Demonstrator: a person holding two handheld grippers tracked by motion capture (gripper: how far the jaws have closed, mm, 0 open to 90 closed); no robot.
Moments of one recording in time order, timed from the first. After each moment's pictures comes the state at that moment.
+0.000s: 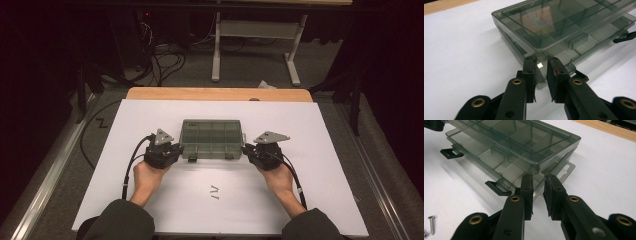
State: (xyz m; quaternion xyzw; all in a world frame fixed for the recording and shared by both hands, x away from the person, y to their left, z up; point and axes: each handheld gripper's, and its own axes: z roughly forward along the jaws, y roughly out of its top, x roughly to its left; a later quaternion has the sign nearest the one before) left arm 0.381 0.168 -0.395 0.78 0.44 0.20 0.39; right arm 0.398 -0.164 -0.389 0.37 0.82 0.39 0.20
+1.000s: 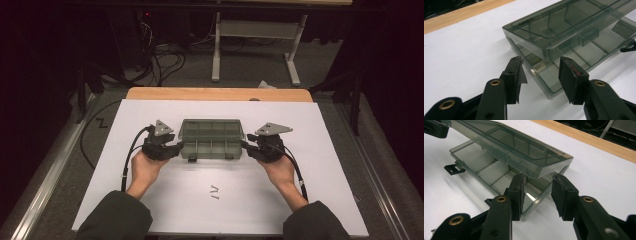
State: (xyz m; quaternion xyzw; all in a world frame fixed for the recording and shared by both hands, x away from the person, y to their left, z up) left arm 0.395 0.172 -0.375 0.79 0.43 0.22 0.38; right arm 0.408 -0.163 -0.366 0.35 0.82 0.41 0.21
